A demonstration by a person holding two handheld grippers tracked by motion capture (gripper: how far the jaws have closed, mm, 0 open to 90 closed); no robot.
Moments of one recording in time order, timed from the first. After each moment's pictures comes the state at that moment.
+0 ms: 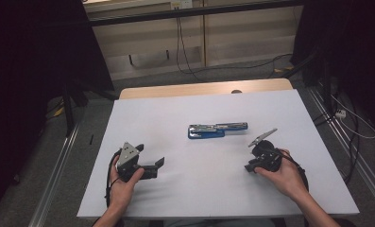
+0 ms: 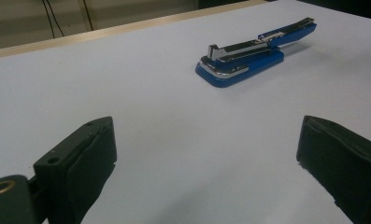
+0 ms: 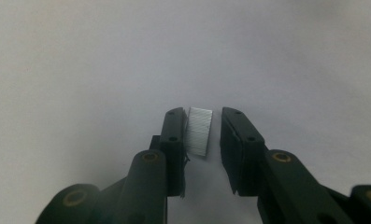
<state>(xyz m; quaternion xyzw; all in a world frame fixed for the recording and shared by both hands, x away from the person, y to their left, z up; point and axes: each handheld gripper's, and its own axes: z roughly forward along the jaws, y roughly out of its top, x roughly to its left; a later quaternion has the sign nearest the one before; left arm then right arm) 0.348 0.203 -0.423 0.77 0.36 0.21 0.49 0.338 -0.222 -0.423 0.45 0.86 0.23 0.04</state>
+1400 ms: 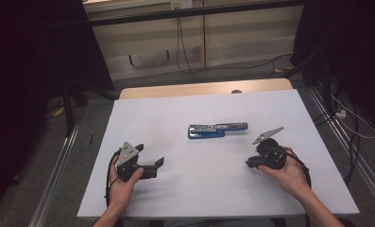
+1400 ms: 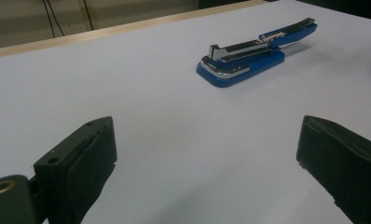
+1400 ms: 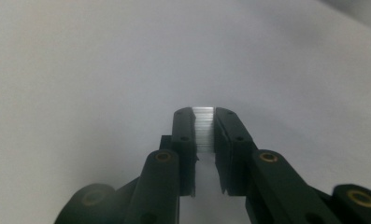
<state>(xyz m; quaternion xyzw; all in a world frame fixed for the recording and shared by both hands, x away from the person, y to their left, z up) 0.349 0.204 -0.423 0.77 0.36 0.21 0.49 0.339 -0.233 -0.418 0.43 0.86 0.28 0.05</state>
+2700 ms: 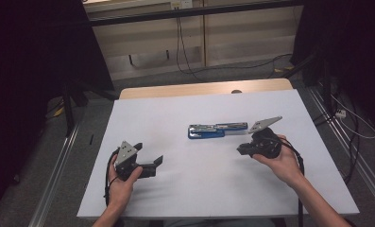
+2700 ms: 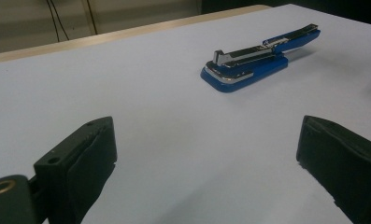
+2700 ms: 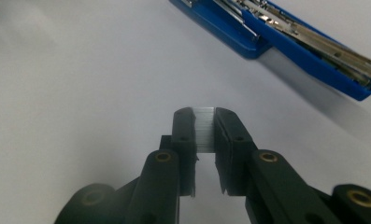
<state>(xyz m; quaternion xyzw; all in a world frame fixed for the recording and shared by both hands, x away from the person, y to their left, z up) 0.350 0.206 -0.421 0.76 0.37 0.21 0.49 0.362 -0.222 -0.396 0.37 0.85 0.35 0.08</state>
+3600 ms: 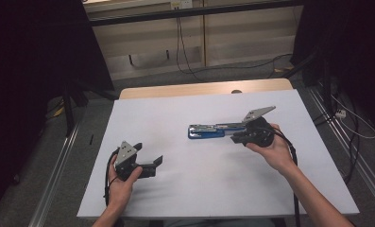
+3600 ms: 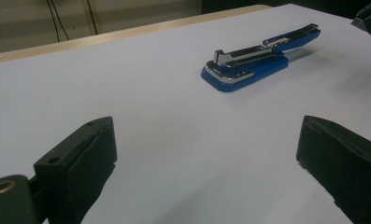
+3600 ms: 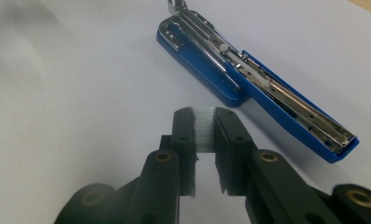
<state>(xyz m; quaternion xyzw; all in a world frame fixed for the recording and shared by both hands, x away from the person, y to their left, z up) 0.350 0.207 -0.421 0.76 0.37 0.21 0.49 0.390 -0.210 -0.384 0.36 0.85 0.37 0.11</state>
